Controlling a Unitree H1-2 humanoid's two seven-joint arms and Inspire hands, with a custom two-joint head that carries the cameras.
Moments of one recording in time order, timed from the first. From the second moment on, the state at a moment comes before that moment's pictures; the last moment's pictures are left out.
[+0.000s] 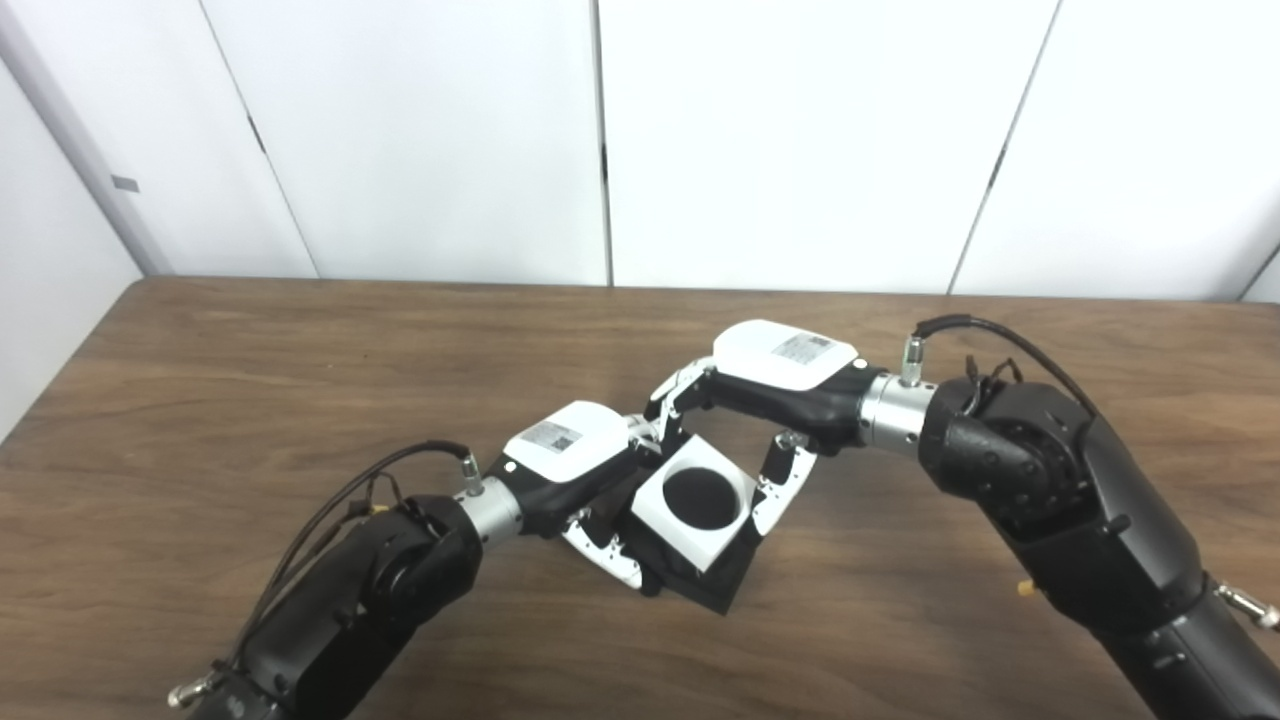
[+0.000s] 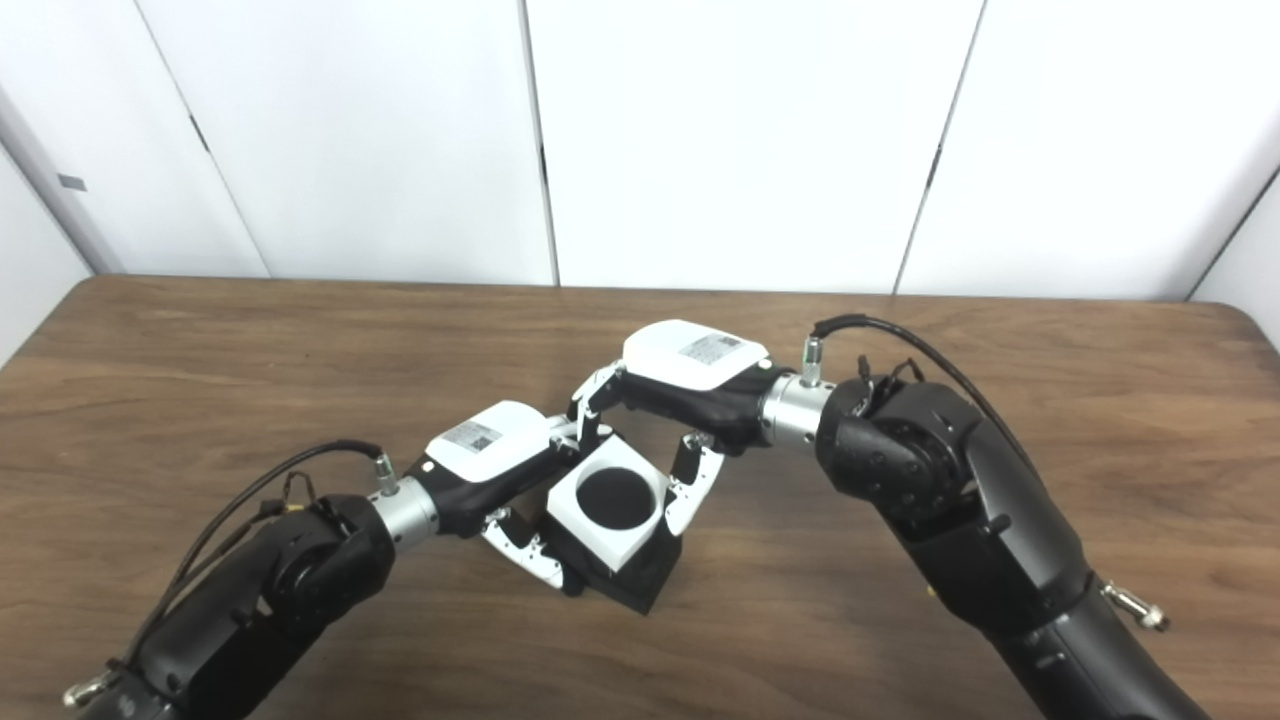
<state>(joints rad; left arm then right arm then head) -0.38 0.41 -0.55 0.08 0.69 -0.17 -0.29 -0.57 -0.39 0.42 -0.21 -0.56 -0.04 0.71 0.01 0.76</state>
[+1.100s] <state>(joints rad) -0.38 0.41 -0.55 0.07 0.70 -0.16 -0.29 -0.54 -0.47 0.45 -0.18 -0.61 0.08 0.83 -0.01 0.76</state>
